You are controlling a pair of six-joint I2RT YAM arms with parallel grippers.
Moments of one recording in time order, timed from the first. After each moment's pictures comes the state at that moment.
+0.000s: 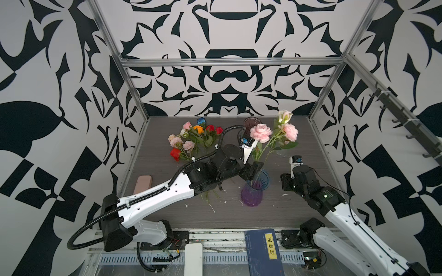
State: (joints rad) left arm -1.10 1.30 1.23 -0.32 -0.08 -0.29; right arm 0.43 0.72 0.59 -0.67 0.20 0.42
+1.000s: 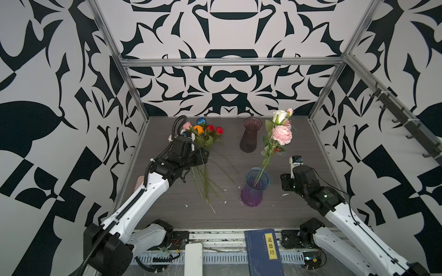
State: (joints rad) left arm -0.43 1.14 0.94 -0.52 0.16 -0.61; right arm 0.43 0.72 0.59 -0.67 0.20 0.42
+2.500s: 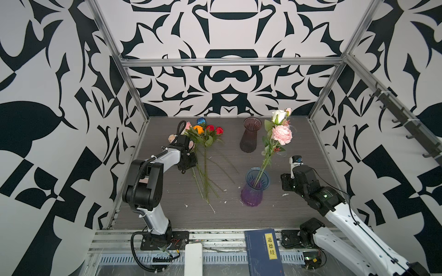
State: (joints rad) left arm -0.21 1.75 1.06 -0.52 0.14 -0.49; right arm 0.43 0.72 0.59 -0.67 0.21 0.42
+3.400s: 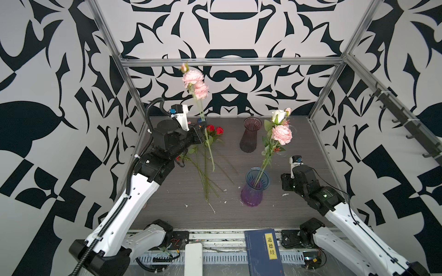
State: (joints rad) left arm -0.55 1.07 1.27 -0.27 0.12 -0.58; right arm 0.43 0.72 0.59 -0.67 0.21 0.42
